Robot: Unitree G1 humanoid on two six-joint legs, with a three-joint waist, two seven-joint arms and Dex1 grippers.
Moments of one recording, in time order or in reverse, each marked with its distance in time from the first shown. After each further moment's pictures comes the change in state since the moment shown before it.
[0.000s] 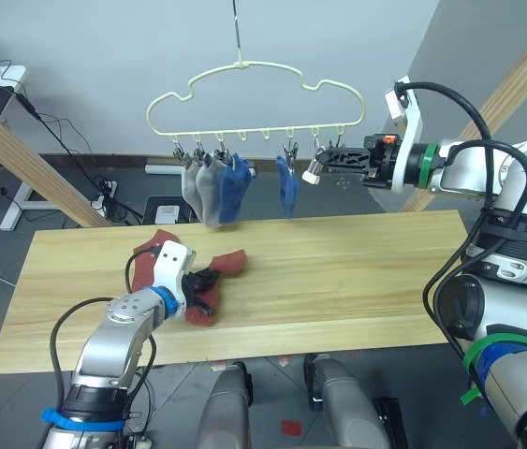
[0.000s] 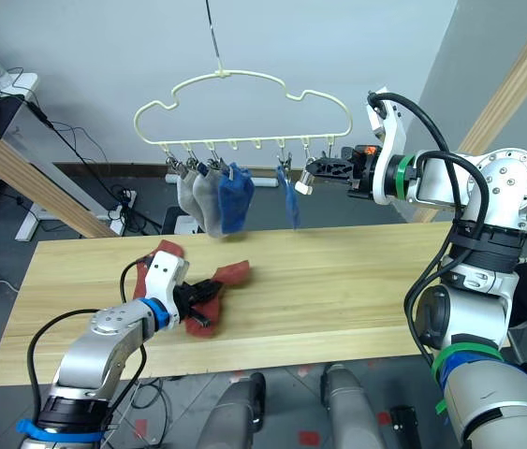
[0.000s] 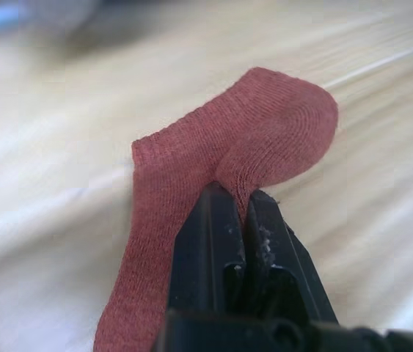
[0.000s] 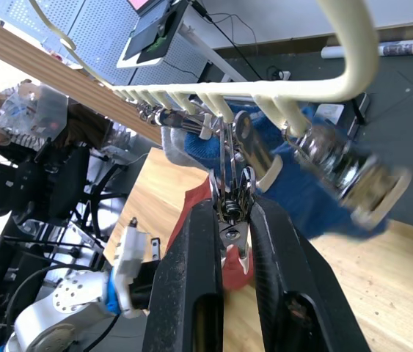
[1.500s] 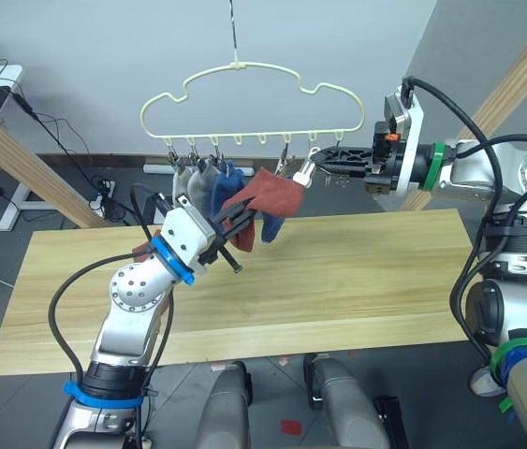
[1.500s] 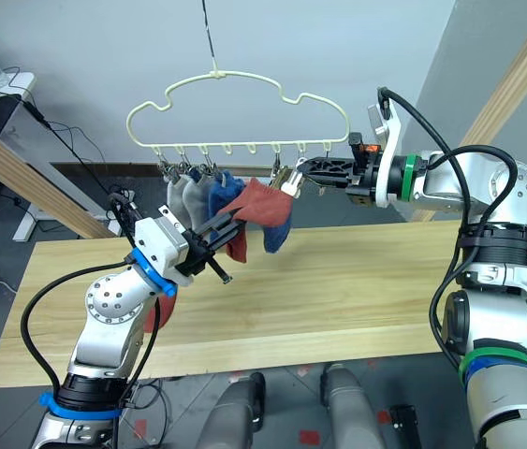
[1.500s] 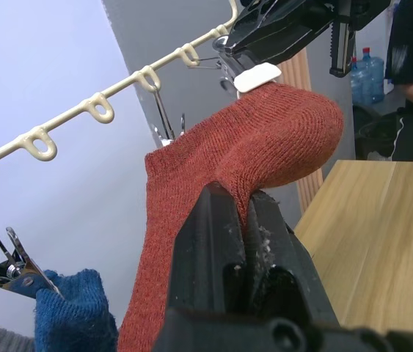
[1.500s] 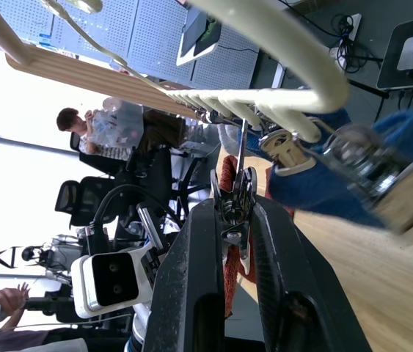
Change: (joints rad) left arm -0.182 -0.112 -0.036 0.077 0.118 -0.721 0.064; right arm 0.030 -0.143 0.196 0.303 1.031 -0.177 -0.670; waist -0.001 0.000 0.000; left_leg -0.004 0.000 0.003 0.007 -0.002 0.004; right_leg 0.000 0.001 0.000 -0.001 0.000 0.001
